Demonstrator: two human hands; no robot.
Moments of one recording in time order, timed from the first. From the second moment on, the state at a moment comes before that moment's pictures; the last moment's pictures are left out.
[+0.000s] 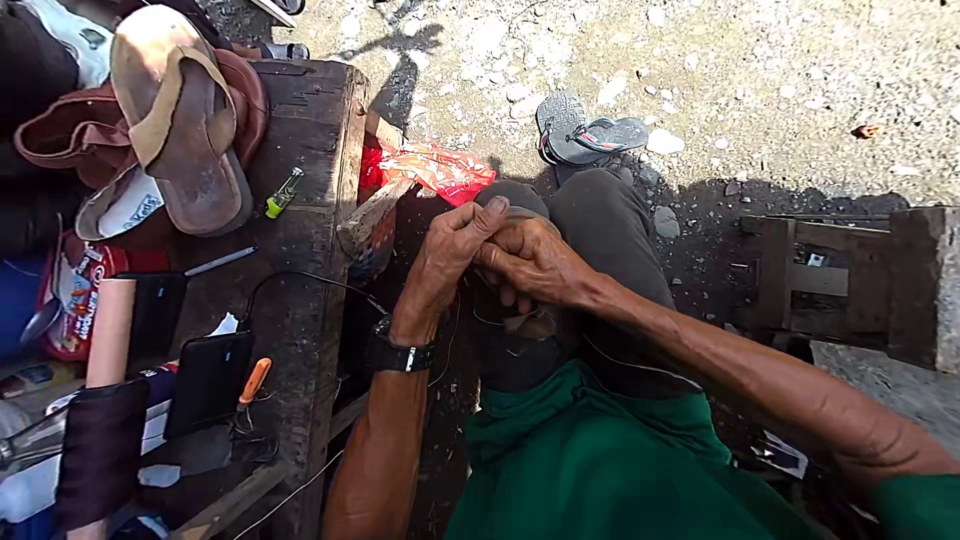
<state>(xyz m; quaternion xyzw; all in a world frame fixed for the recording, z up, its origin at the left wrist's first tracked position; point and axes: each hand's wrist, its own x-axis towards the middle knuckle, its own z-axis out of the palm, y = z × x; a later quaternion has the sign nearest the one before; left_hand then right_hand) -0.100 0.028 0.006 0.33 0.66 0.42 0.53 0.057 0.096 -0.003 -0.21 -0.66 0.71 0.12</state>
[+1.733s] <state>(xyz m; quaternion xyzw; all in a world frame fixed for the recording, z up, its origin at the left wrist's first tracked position) -0.058 0.018 0.057 0.37 0.71 0.43 0.42 0.099 0.125 0.053 -0.24 -0.70 0.68 0.02</state>
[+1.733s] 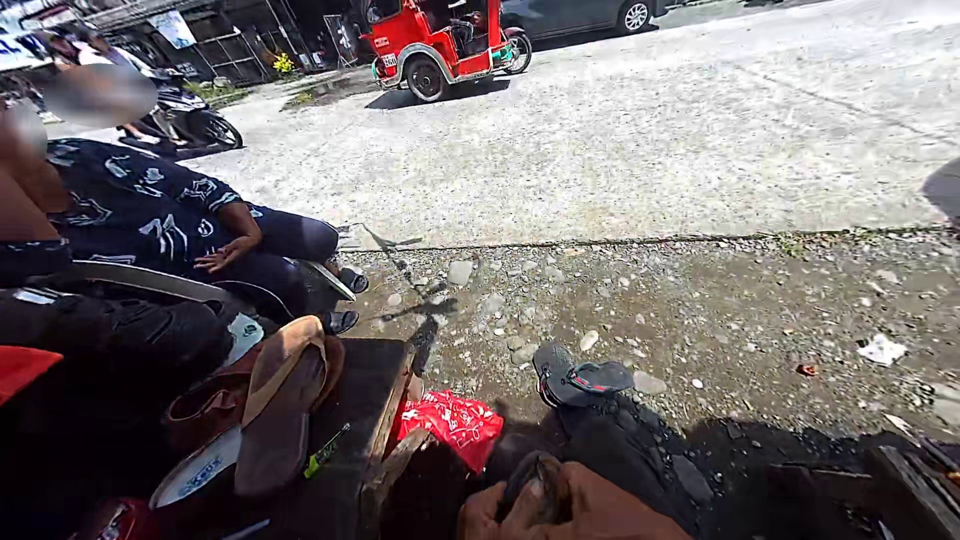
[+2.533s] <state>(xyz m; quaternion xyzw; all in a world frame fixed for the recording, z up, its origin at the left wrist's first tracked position) -0.104 0.048 0.021 0.51 0.52 0.46 0.51 0.092 0.123 0.004 -0.09 -0.65 0.72 0.21</state>
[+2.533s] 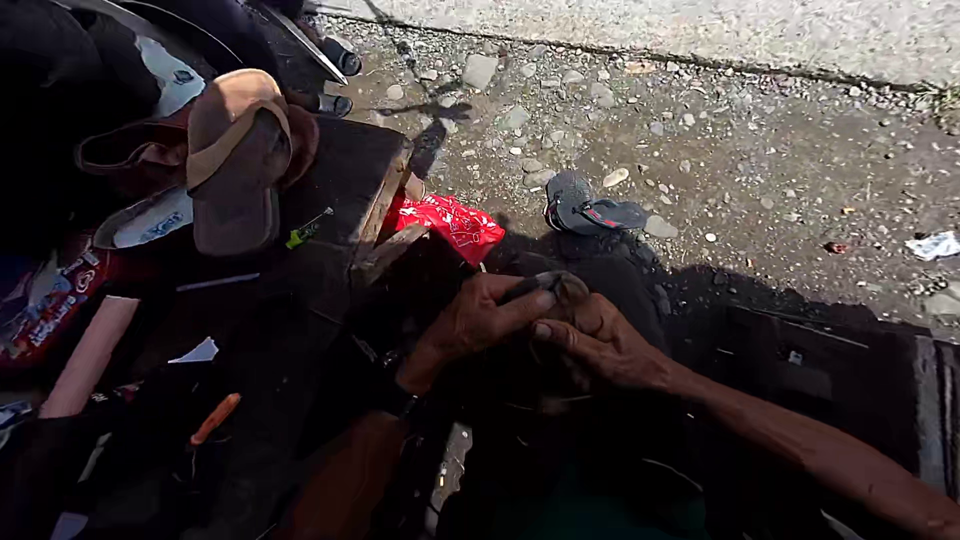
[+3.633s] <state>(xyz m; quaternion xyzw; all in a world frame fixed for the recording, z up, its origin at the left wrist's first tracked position) -0.069 0.023 0.029 0.51 0.58 0.48 0.41 0.116 0.150 0.010 -0.04 -0.63 0.76 0.13</state>
